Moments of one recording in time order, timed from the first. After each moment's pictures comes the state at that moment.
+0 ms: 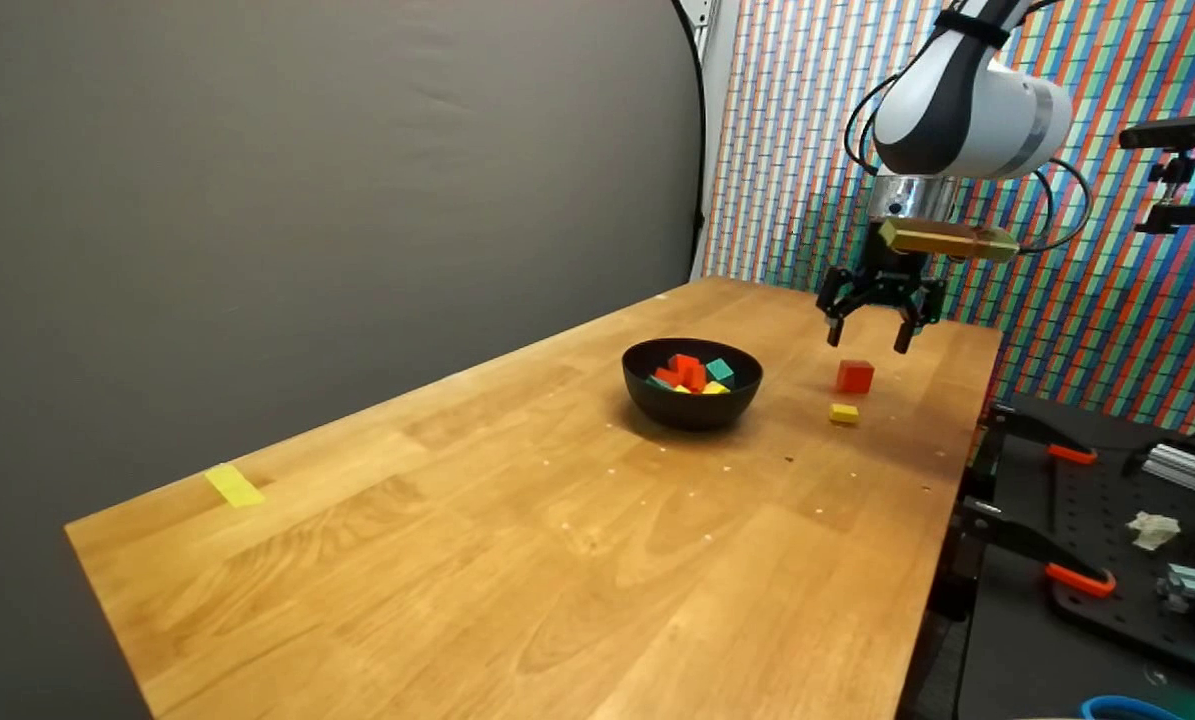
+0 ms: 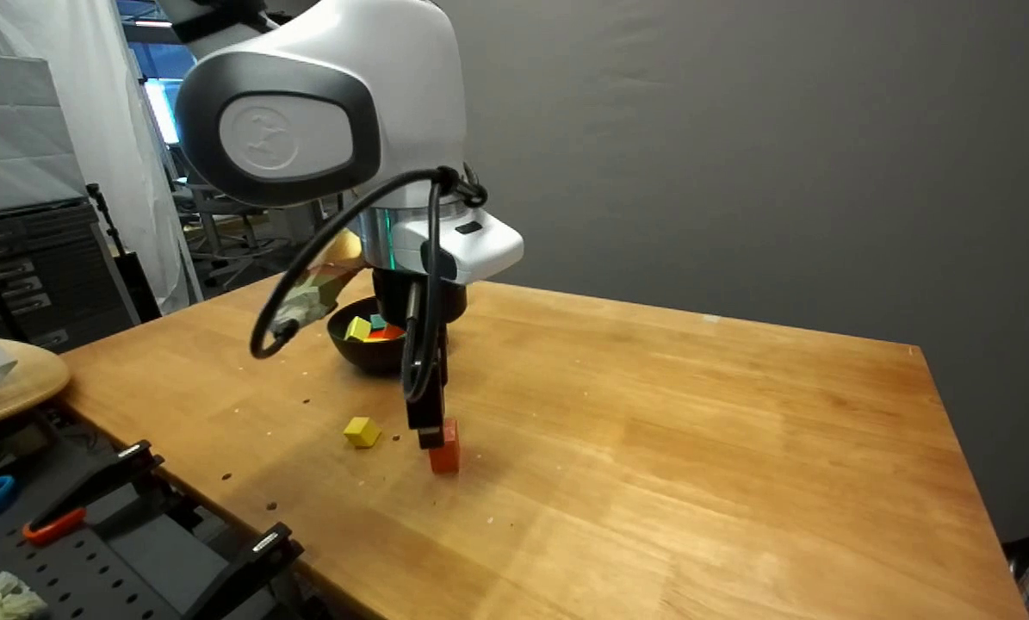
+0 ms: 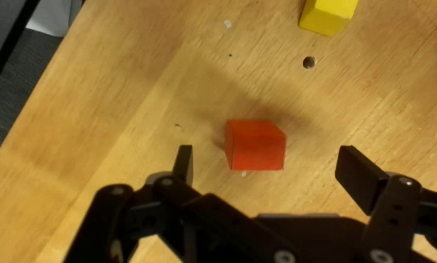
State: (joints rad) arm -0.13 0.14 -0.17 -2.69 0.34 2.79 0.25
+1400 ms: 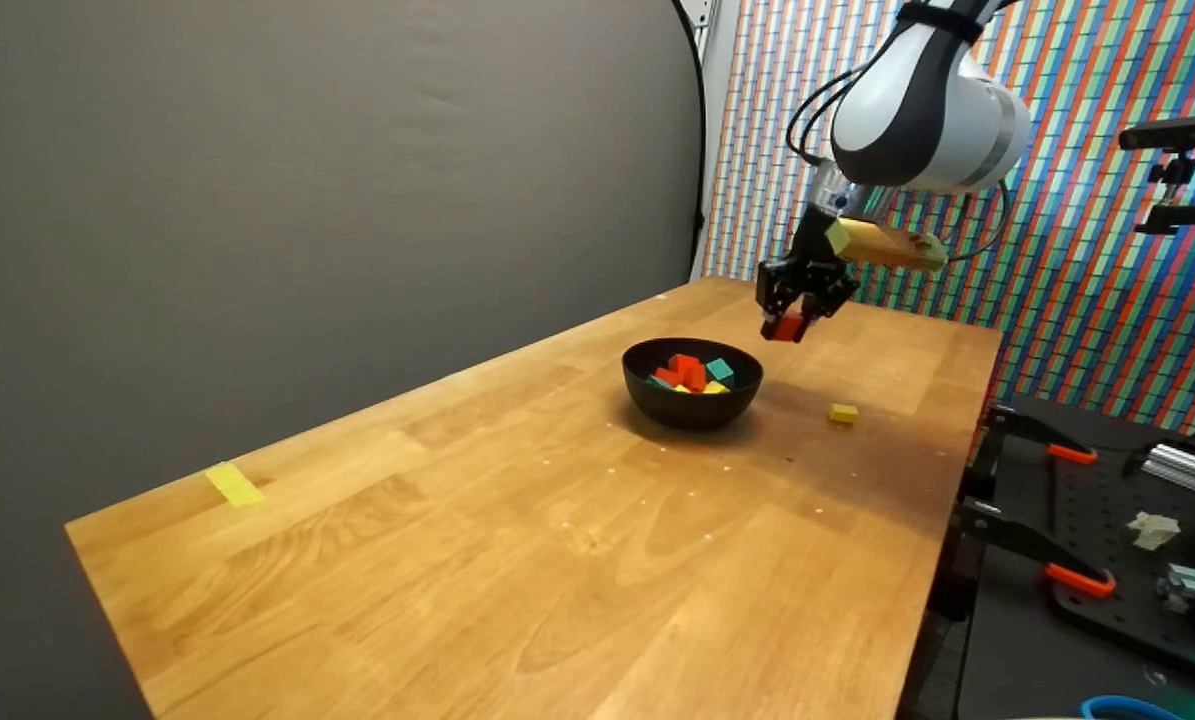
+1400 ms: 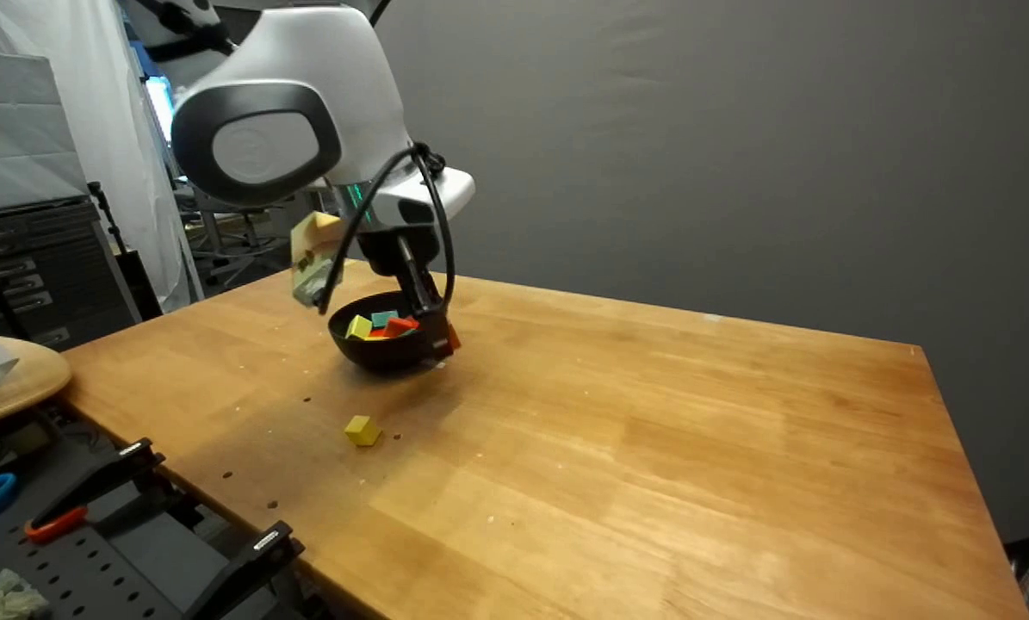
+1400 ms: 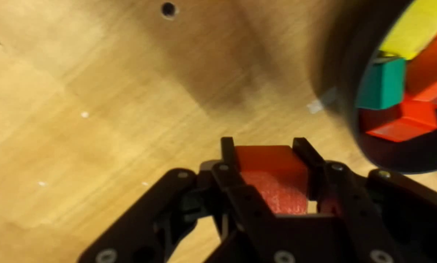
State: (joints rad) arm 0.00 0.18 -0.04 -2.66 0.42 3.09 0.15
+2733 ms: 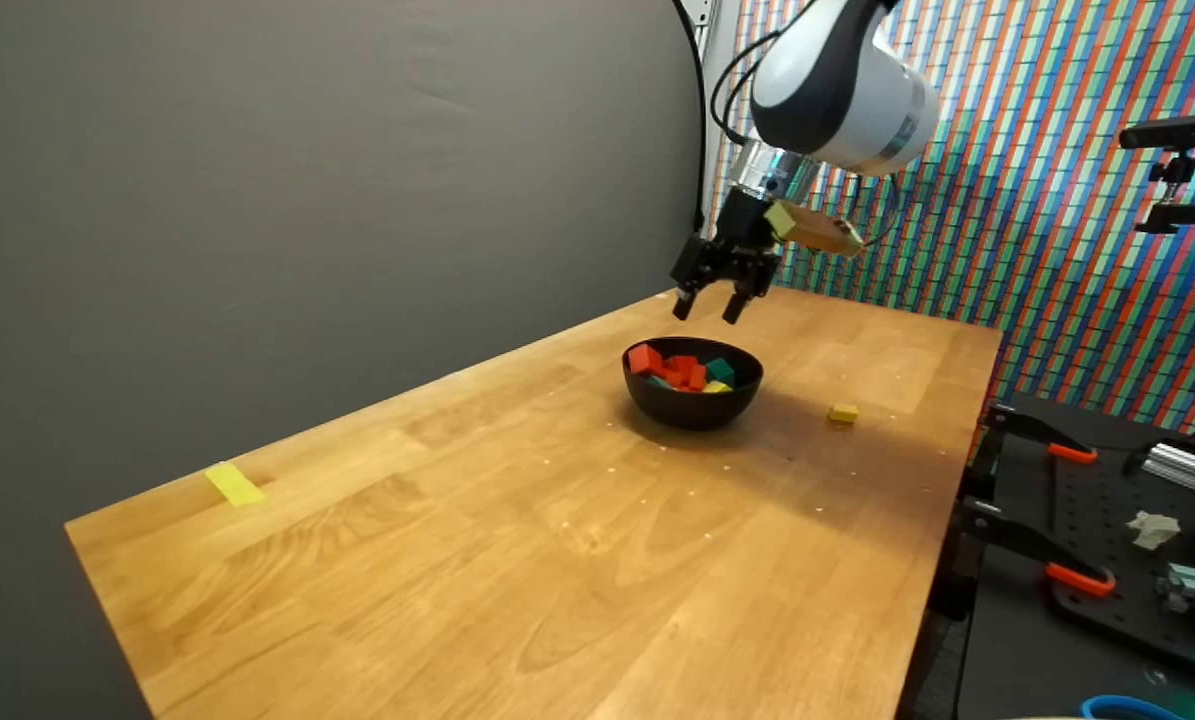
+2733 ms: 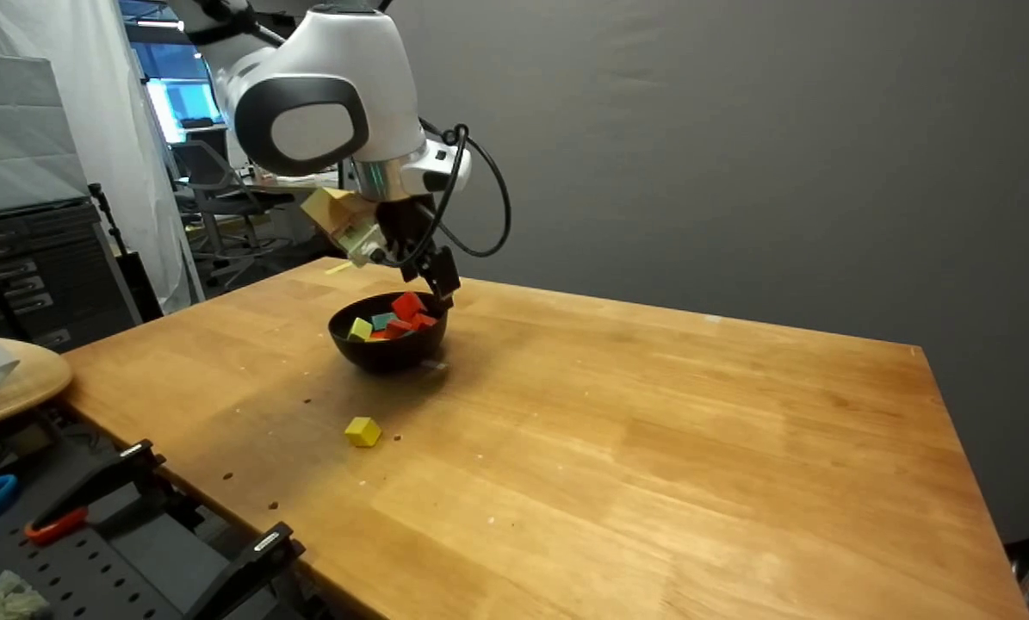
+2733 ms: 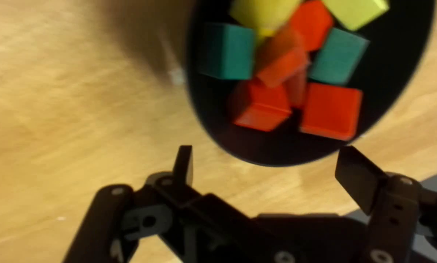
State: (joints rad) arm -0.13 0.27 0.19 -2.45 0.47 2.98 -0.10
